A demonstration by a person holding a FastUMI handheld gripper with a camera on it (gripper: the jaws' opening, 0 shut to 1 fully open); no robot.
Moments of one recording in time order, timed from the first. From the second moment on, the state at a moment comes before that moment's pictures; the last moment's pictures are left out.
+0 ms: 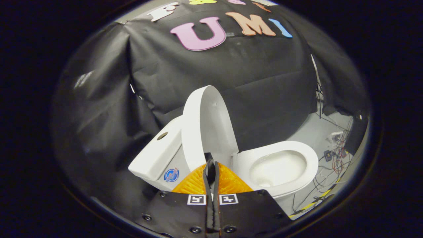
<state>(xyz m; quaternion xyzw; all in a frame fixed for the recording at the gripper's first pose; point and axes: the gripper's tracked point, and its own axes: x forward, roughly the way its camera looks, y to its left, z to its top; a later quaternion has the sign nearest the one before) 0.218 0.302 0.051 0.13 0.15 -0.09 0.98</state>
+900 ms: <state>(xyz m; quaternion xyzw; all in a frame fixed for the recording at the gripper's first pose) 0.251 0.374 0.046 0.00 0.16 -0.08 0.98</state>
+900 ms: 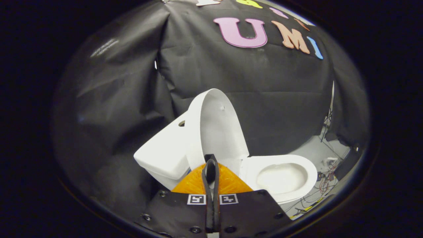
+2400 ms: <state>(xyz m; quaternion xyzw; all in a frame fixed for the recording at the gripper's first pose) 0.141 0.363 0.055 -0.07 0.06 0.04 0.99</state>
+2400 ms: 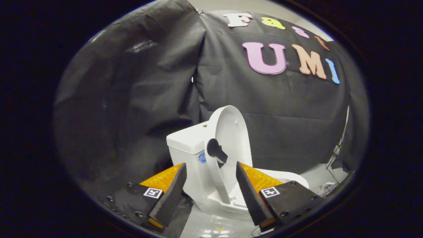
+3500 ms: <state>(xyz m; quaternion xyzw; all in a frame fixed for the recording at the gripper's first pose) 0.124 0.176 0.053 -0.08 0.01 0.00 1.00</state>
